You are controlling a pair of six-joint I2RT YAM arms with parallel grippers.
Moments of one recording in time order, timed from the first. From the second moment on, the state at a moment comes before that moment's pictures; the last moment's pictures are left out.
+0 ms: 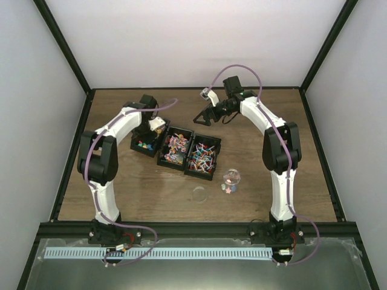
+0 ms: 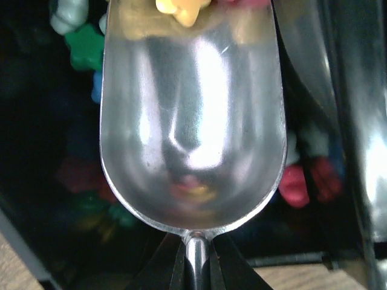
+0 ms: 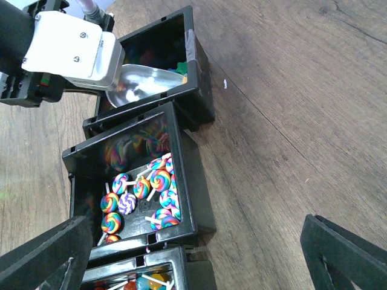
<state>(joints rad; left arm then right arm) -0.28 1.96 1.56 -1.06 -0.15 0.49 0.33 2.13 1.83 -0.68 -0.82 -0.36</state>
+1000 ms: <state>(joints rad) -0.20 1.79 1.14 -0.56 0.06 0.40 0.33 2.13 1.83 -0.72 -0.81 -0.36</state>
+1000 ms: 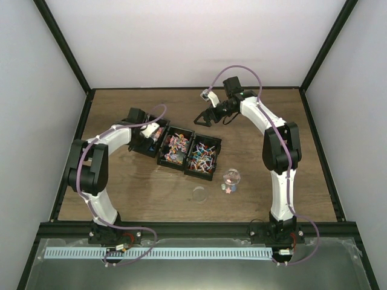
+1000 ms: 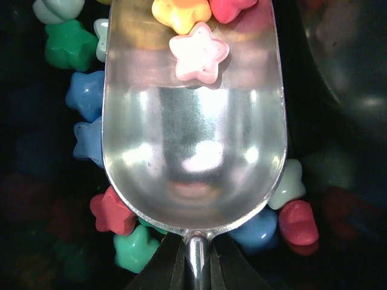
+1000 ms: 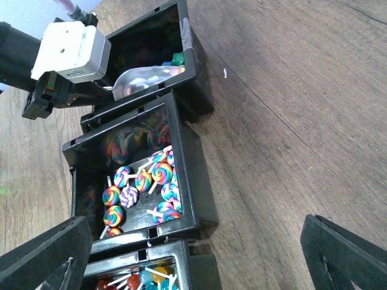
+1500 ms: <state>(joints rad) -0.17 1.73 1.10 -0.49 0.08 0.33 0.33 2.13 1.83 -0.73 -0.81 -0.36</state>
